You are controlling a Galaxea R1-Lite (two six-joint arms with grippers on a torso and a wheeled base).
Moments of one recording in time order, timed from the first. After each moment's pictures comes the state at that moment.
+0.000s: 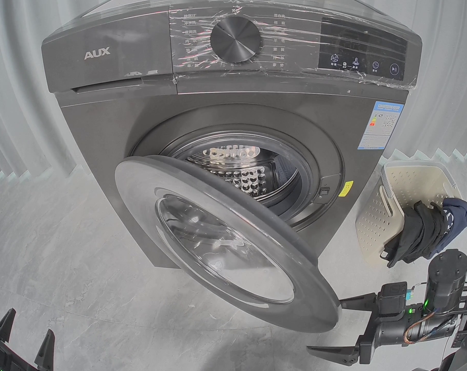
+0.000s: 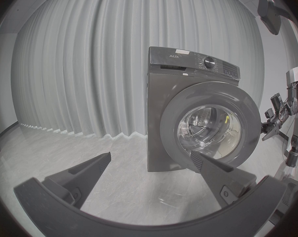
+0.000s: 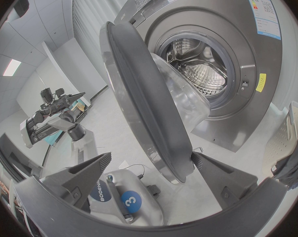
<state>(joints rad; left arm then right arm) 0.00 0.02 -0.02 0.00 -0.03 -0.01 0.76 1.48 -0.15 -0.85 0.22 0.07</state>
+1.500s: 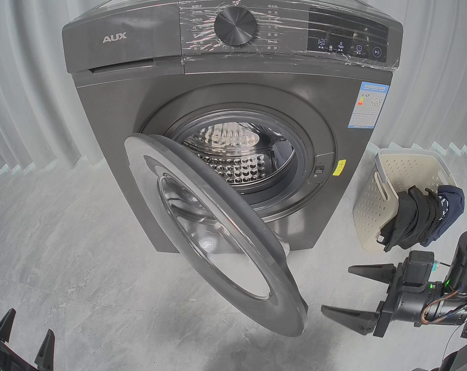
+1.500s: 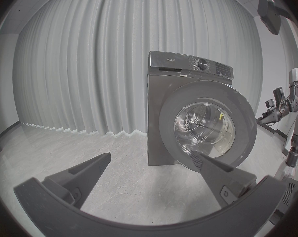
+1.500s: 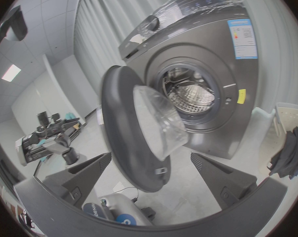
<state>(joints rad) 0.00 0.02 -0.02 0.00 -0.03 -0.01 0.69 1.39 -0.17 -0.95 0.18 0.12</state>
